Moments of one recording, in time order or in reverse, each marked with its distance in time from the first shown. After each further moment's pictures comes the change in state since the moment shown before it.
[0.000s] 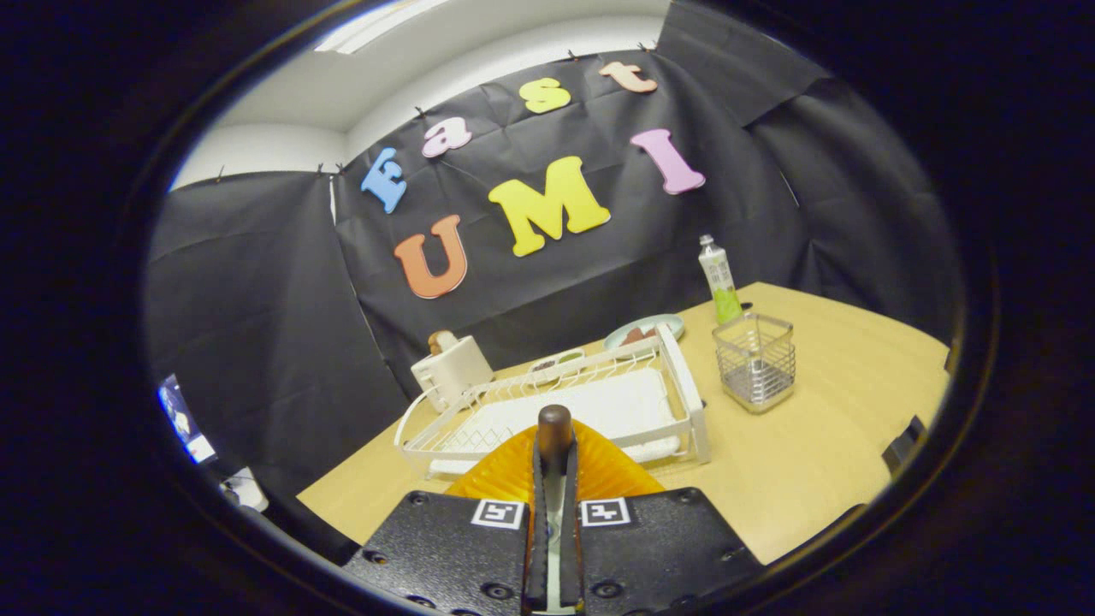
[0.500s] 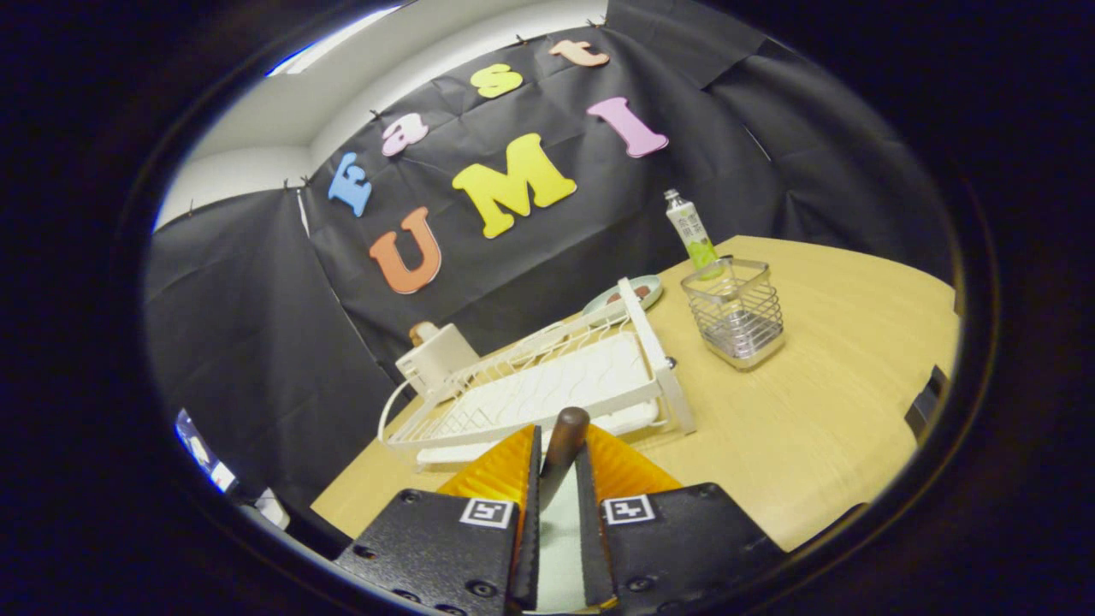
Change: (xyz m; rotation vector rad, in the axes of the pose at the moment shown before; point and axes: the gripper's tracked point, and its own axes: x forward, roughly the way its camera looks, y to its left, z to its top) arm 0.011 -0.049 -0.015 0.054 0.054 -0.057
